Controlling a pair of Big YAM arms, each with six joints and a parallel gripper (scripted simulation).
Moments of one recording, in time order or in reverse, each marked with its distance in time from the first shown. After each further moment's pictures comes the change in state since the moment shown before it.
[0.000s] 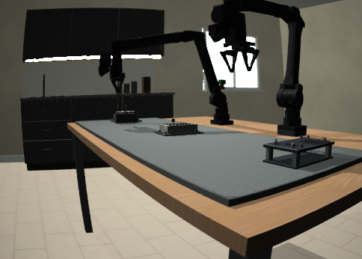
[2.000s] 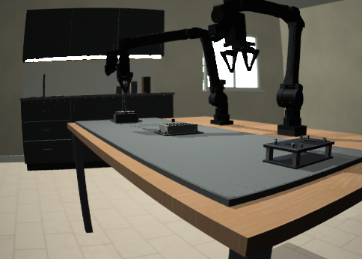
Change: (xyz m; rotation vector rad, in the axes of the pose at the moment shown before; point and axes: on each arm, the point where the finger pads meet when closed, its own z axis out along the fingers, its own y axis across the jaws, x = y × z) left arm 0.000 0.000 0.000 0.000 0.000 0.000; right arm 0.018 0.086 0.003 0.001 -0.002 -0.001
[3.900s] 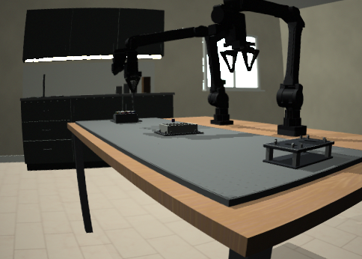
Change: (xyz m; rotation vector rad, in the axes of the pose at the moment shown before) left arm 0.000 0.000 0.000 0.000 0.000 0.000; right arm 0.019 0.082 0.003 0.000 0.000 0.000
